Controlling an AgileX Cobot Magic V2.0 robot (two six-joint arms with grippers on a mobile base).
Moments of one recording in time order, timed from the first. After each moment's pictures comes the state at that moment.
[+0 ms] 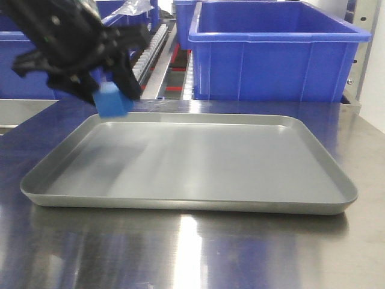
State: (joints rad) left arm -0.50 1.61 -1.14 -0.12 0.45 -0.30; right arm -0.02 0.54 -0.51 0.07 0.48 0.10
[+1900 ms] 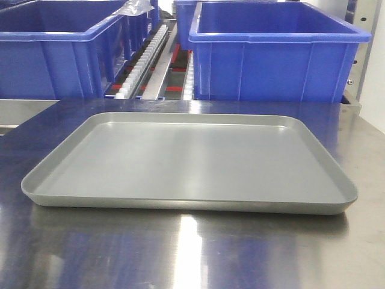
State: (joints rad) left arm -0.12 0.55 -0.44 -0.08 0.43 -0.30; right arm -0.02 0.54 -0.51 0.07 0.48 0.10
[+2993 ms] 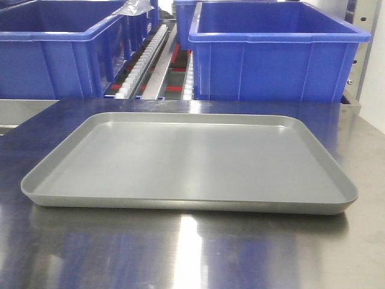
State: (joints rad) left arm -0.12 0.54 -0.41 -0.06 0.43 -0.30; right arm -0.02 0.54 -0.51 0.07 0.48 0.10
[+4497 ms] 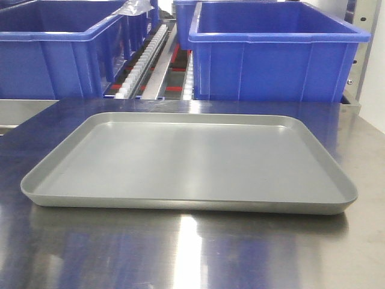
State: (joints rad) left arm -0.12 0.54 -0.41 -0.06 0.43 -0.30; right arm -0.02 0.54 -0.51 0.07 0.48 0.10
